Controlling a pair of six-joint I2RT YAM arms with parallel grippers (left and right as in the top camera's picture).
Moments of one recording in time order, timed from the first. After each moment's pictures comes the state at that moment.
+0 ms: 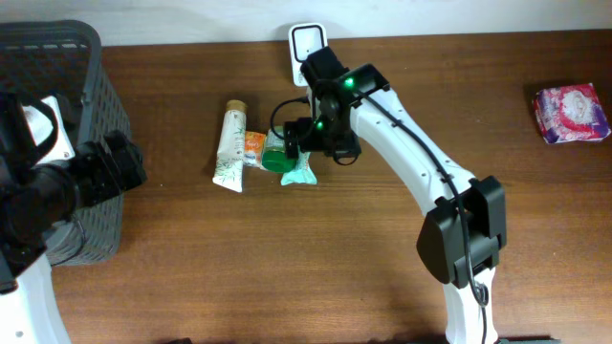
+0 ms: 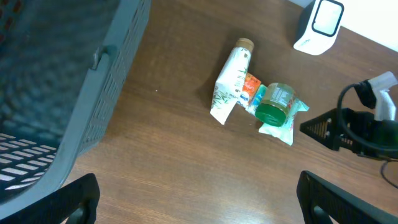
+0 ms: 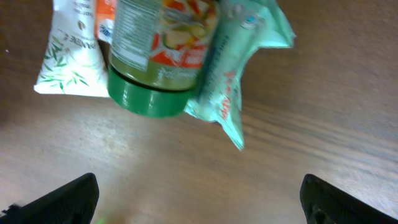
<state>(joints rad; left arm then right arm) 0.21 1.35 2.01 -1.62 0.12 -0.21 0.50 2.14 2.00 -1.20 -0.27 0.39</state>
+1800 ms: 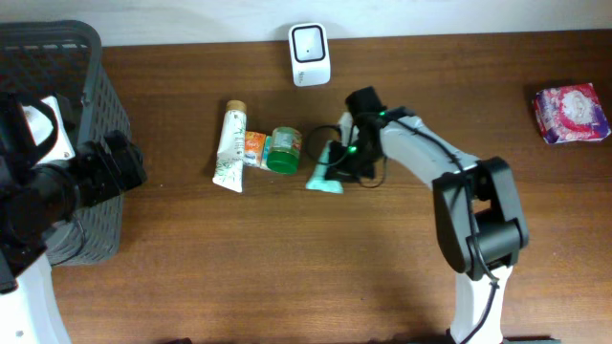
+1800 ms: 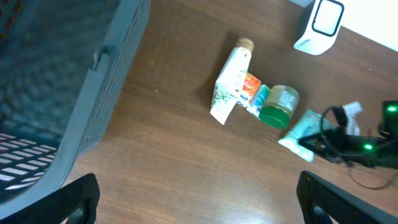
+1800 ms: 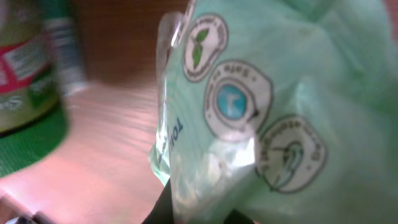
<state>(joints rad) 0.21 1.35 2.01 -1.62 0.12 -0.21 0.31 2.12 1.51 -0.83 -0.45 0.40</state>
